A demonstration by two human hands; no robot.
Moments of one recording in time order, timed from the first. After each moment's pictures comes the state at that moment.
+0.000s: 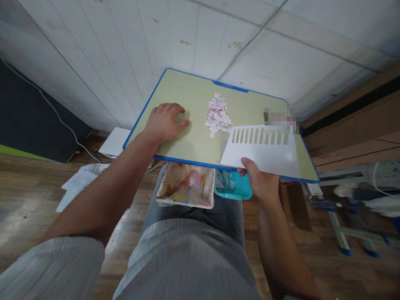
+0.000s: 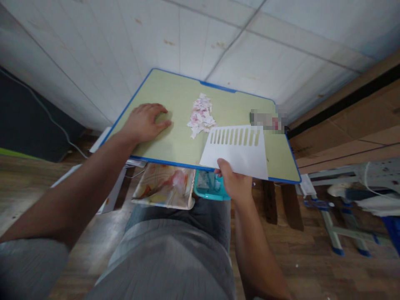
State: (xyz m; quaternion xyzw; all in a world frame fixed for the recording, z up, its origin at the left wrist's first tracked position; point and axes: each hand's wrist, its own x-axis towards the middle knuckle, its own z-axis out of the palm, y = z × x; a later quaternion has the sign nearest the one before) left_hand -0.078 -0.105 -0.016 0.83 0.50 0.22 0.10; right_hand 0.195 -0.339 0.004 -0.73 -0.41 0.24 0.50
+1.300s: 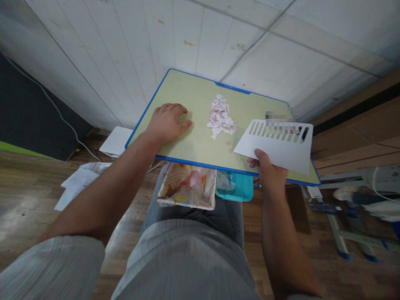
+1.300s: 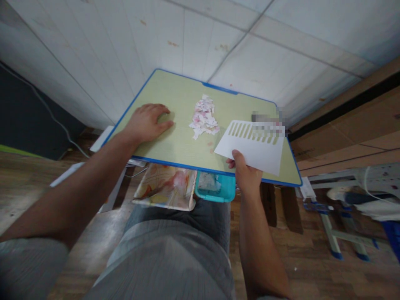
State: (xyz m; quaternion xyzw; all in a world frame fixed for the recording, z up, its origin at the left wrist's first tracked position) left_hand -0.082 -0.104 -0.014 0.84 0.48 0.21 0.10; right_hand 0.228 -0.316 -0.007 -0.71 -0.39 0.18 0.55
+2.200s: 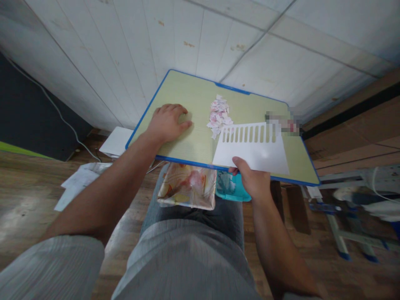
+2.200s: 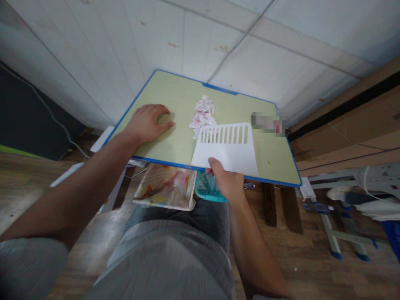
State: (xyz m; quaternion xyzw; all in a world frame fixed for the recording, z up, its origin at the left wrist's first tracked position) left_hand -0.078 -0.107 -0.014 0.83 0.49 0.23 0.10; right_hand 0.175 -0.326 0.002 -0.70 -0.43 0.29 0.49
